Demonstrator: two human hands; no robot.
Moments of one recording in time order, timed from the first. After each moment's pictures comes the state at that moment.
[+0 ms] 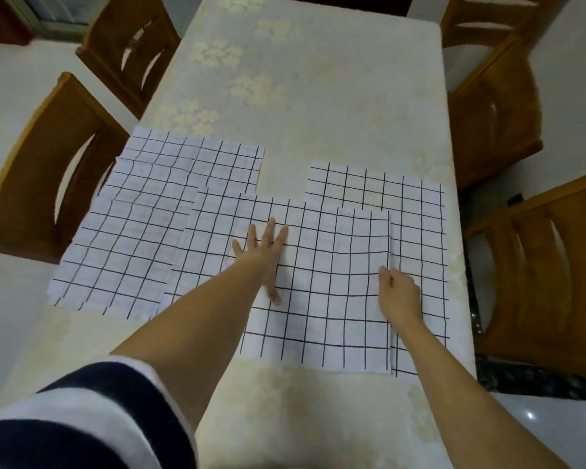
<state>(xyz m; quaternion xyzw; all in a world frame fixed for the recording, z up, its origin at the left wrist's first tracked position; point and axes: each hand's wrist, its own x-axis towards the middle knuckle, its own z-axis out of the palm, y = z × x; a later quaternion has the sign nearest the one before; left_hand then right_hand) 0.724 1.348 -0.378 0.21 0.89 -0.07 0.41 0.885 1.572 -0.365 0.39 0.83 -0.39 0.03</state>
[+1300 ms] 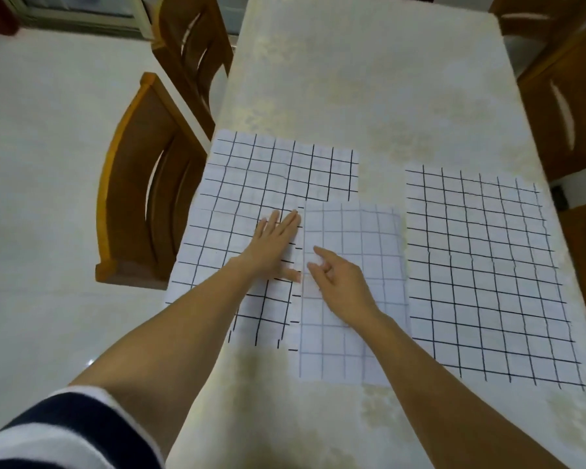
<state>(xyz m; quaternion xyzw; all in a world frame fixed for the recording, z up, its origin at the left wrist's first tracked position) 0.600 1.122 -0.420 0.39 0.88 0.10 0.26 0.743 1.262 -0.363 0.18 0.88 -0.43 0.08</state>
